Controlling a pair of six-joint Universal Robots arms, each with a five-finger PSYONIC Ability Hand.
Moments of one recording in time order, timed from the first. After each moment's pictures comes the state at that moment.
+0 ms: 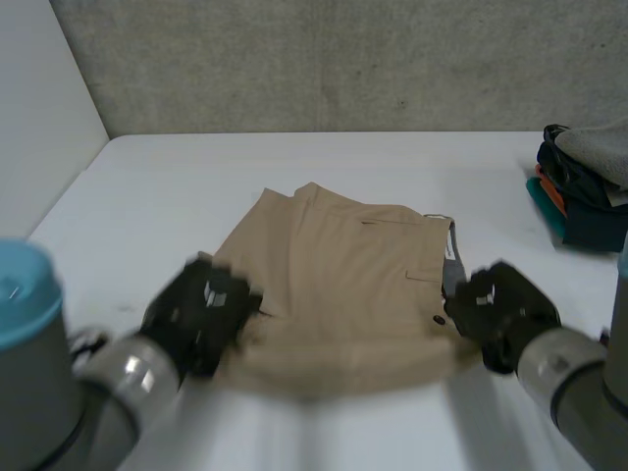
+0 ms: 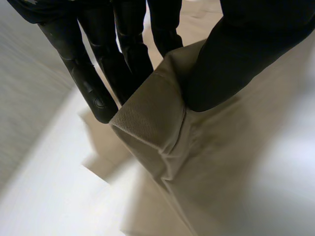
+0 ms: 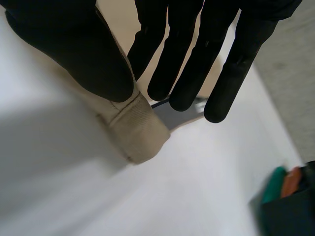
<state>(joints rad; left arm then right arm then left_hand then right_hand) 4.11 -1.68 -1.78 3.10 -1.58 3.77 2.03 -1.46 1.80 0.15 1.59 2.38 1.13 1.20 1.20 1.20 1.01 1.10 1.18 1.19 1.20 1.02</state>
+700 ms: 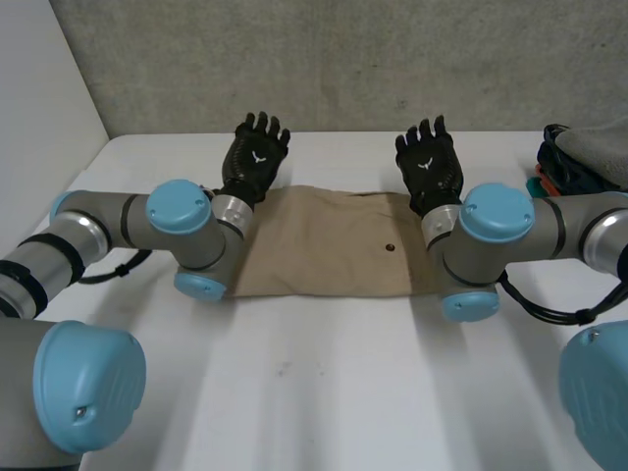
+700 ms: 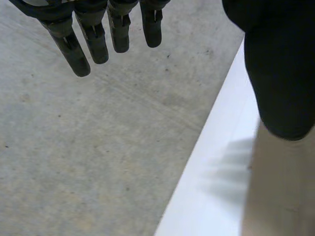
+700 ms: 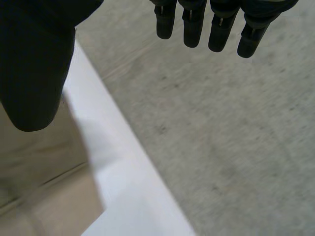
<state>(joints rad) 4.24 -2.77 -0.61 3.56 -1.47 3.86 2.04 -0.61 0.97 -0.46 1.63 2.47 0.20 0.21 0.22 0.20 0.05 0.23 0.21 0.21 0.22 0.05</state>
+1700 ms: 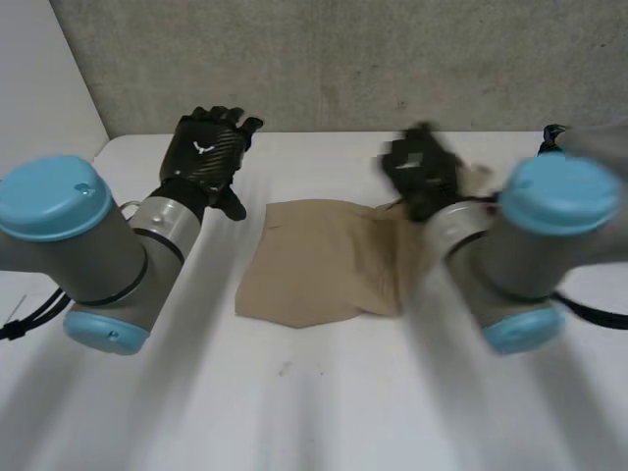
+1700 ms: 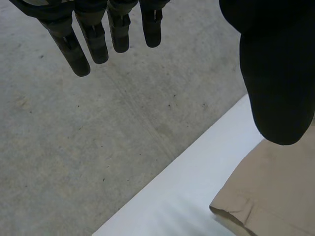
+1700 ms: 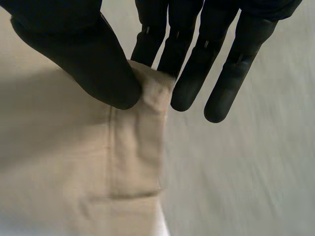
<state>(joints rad) 4.26 -2.01 -1.48 3.58 -1.49 3.45 2.10 -1.01 1.33 -0.38 1.47 2.28 0.20 0.21 0.22 0.20 0.05 1.09 1.17 1.19 1.20 1.00</state>
